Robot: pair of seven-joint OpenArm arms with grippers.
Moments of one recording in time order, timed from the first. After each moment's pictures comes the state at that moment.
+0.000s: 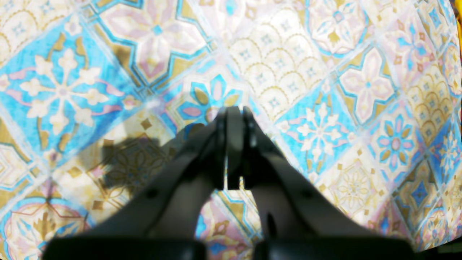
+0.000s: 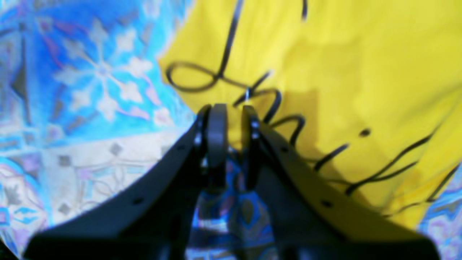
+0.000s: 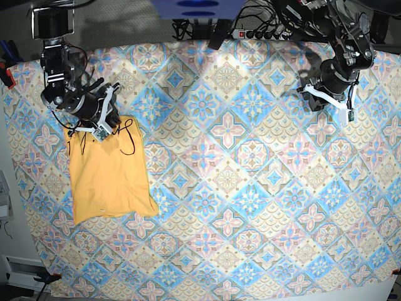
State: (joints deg) left arm 19.7 0.3 -36.6 104.3 -26.5 -25.3 55.8; right arm -9.5 22.7 1.8 80.5 -0.4 40.4 -22.2
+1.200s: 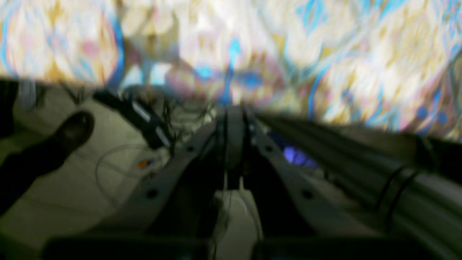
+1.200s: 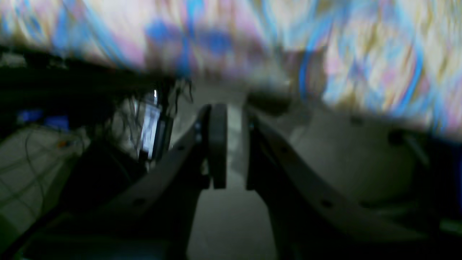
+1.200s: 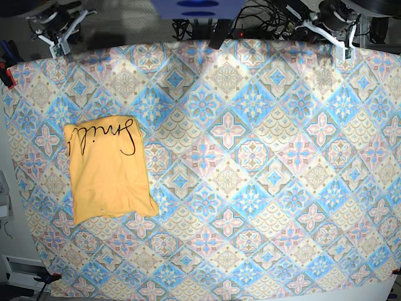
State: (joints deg) left arm 46.2 0.1 -36.9 111.4 -30.9 -25.3 54.9; right arm -47.1 12.4 31.4 95.1 7.7 40.1 -25.8
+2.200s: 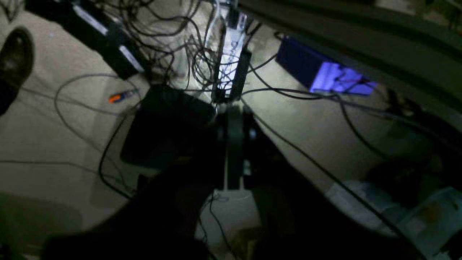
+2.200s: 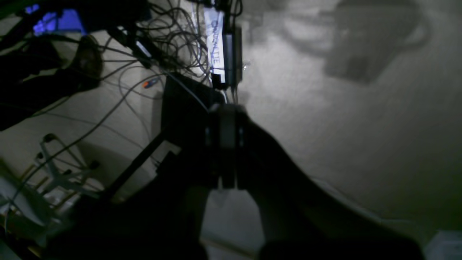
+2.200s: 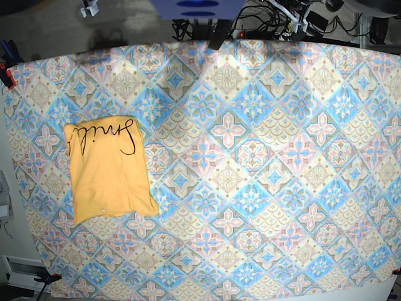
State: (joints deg) left arm 38.2 -3.3 -21.3 67.8 -13.4 -25.4 34.7; right arm -39.0 11.4 22.5 54.3 7.7 39.6 -18.9
